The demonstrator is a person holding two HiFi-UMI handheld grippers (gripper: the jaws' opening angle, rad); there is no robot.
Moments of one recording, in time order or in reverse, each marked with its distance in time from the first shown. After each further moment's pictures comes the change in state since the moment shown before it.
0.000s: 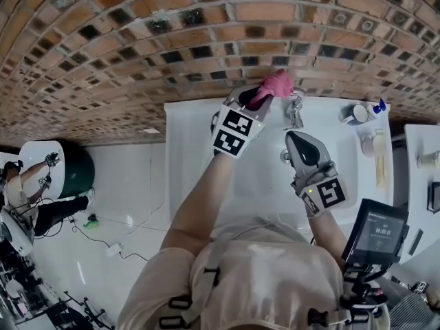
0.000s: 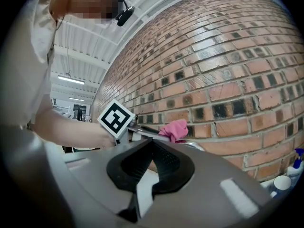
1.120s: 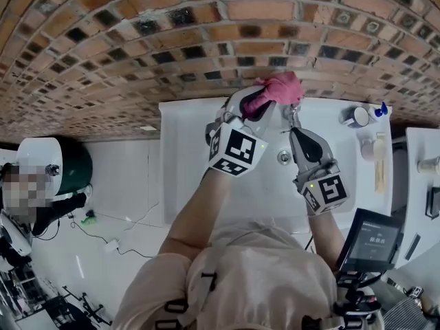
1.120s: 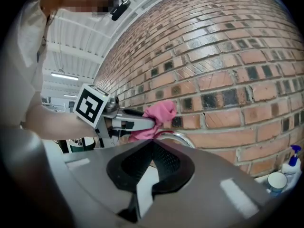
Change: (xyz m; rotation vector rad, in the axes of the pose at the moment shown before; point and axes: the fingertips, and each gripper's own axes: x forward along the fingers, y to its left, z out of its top) left arm -0.005 -0.015 0.025 0.221 -0.069 0.071; right arm 0.007 -0.040 -0.028 0.031 0.086 -0.048
